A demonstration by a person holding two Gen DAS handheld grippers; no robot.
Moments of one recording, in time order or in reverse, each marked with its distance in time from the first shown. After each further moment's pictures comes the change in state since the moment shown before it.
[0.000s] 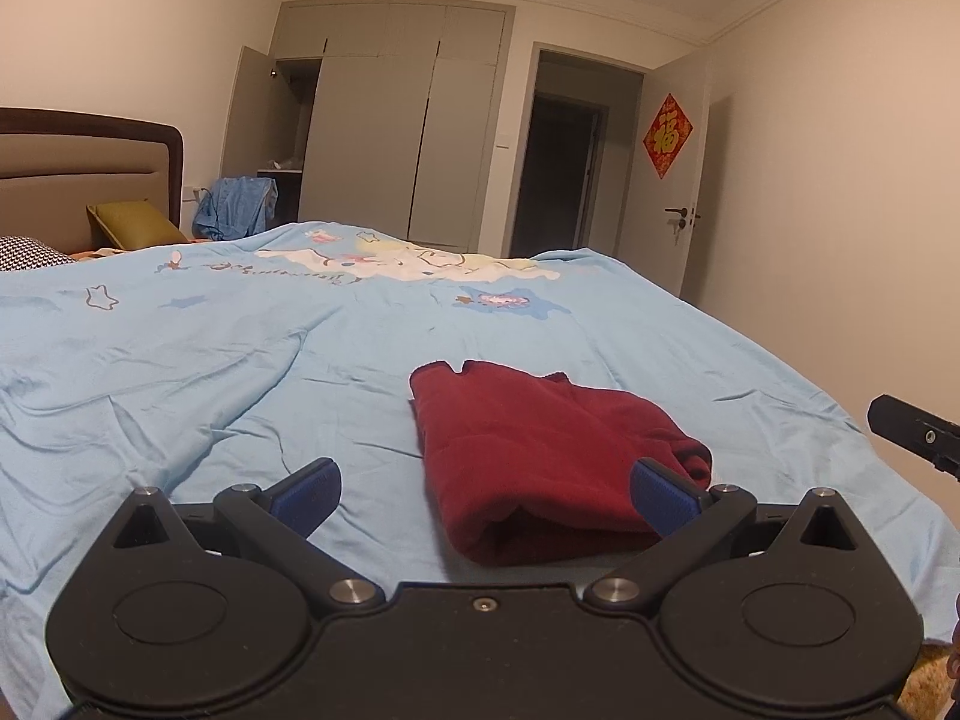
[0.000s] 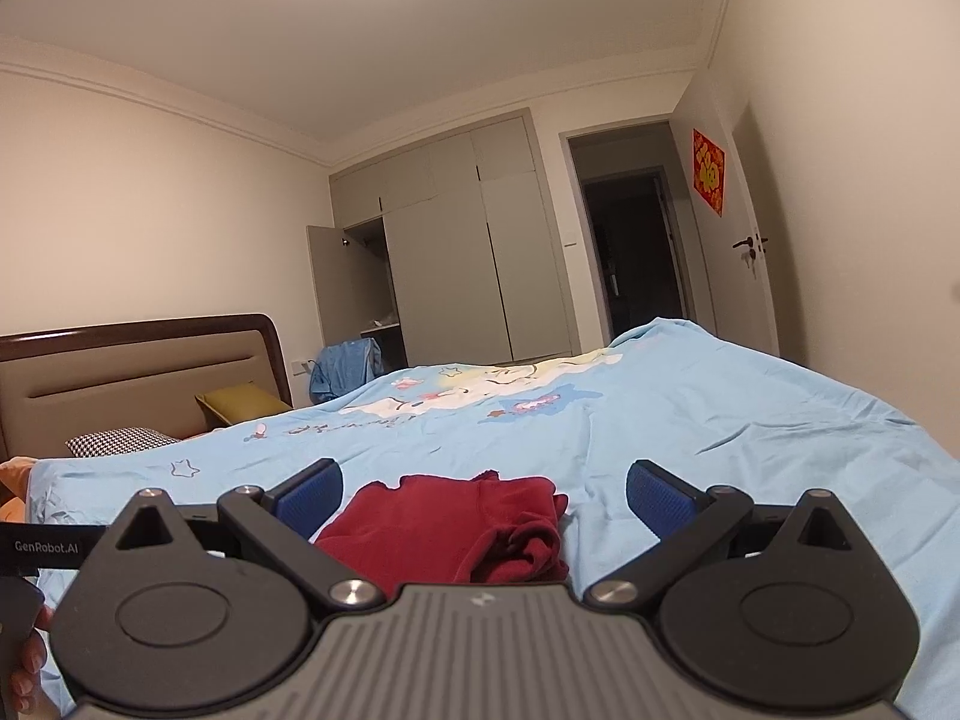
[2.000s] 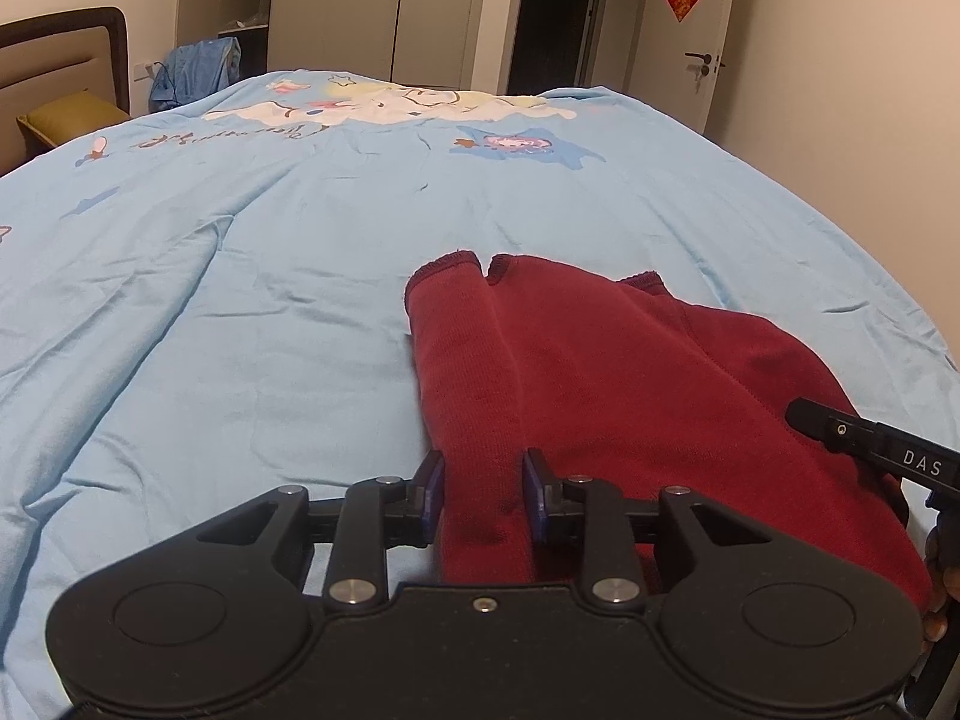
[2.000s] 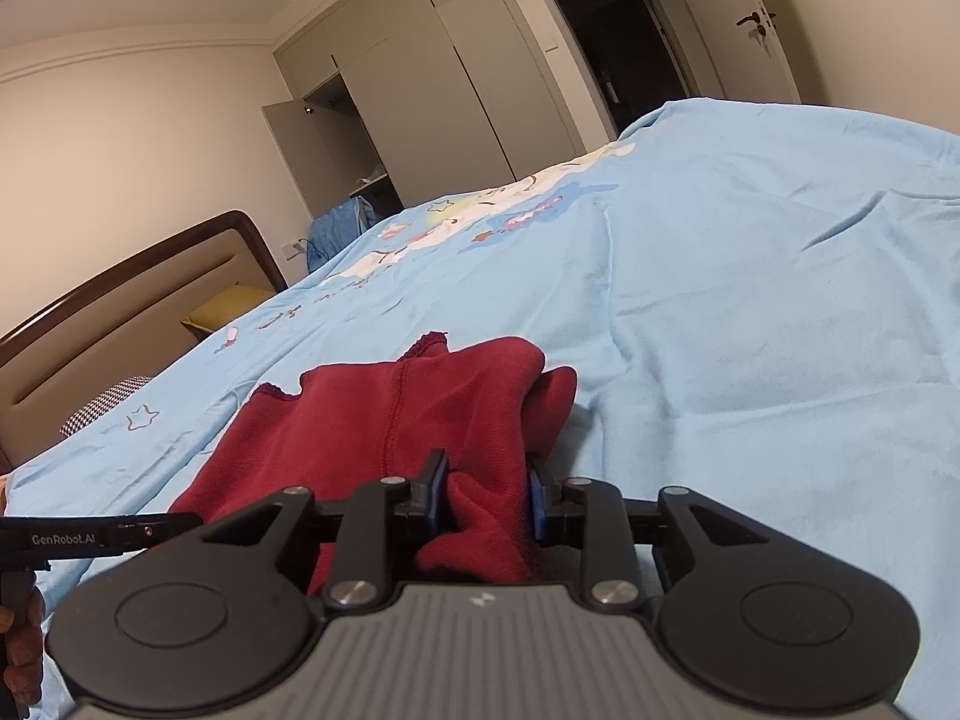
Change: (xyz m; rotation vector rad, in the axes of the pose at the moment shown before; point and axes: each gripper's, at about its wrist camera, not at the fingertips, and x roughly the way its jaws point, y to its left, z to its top) left arm 0.242 0.035 0.032 0.021 0.352 -0.016; right arm 0.254 -0.077 -0.054 0.218 0.369 0.075
